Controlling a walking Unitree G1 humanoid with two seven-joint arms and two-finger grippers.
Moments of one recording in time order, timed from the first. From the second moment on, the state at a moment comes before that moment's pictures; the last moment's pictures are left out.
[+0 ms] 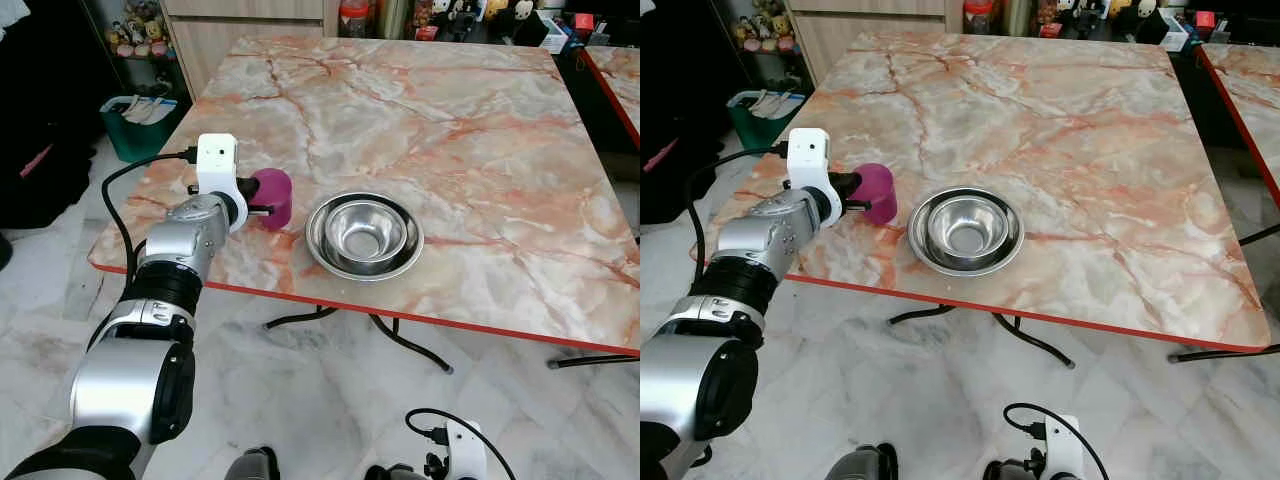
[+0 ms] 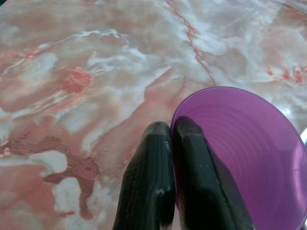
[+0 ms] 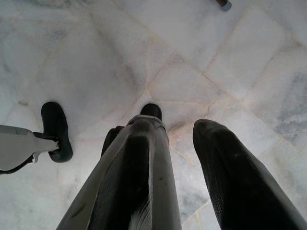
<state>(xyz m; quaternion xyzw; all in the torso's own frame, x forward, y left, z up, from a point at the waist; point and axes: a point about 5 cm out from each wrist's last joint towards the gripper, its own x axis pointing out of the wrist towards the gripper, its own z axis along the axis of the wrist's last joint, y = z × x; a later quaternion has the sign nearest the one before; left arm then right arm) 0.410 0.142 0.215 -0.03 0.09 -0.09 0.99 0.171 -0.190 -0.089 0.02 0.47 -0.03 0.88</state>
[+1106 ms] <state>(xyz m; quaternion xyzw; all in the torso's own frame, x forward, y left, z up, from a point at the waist) 0.410 0.142 0.212 -0.03 0.10 -0.08 0.99 0.171 -0.190 -0.089 0.02 0.47 -0.03 0.88</state>
